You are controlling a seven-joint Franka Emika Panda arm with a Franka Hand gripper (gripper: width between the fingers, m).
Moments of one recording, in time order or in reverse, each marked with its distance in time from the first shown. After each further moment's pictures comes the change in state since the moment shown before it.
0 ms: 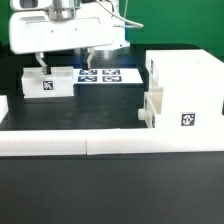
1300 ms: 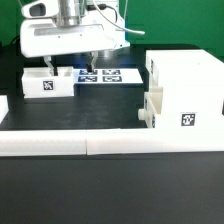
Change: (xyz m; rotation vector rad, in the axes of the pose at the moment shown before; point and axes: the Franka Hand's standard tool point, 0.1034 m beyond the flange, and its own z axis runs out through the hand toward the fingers) arm -0.052 -0.022 0.030 0.014 -0.045 0.062
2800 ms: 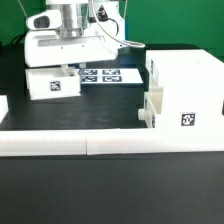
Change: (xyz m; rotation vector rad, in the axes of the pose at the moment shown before) arm -0.008 -0.002 0.017 -0.018 0.025 0.009
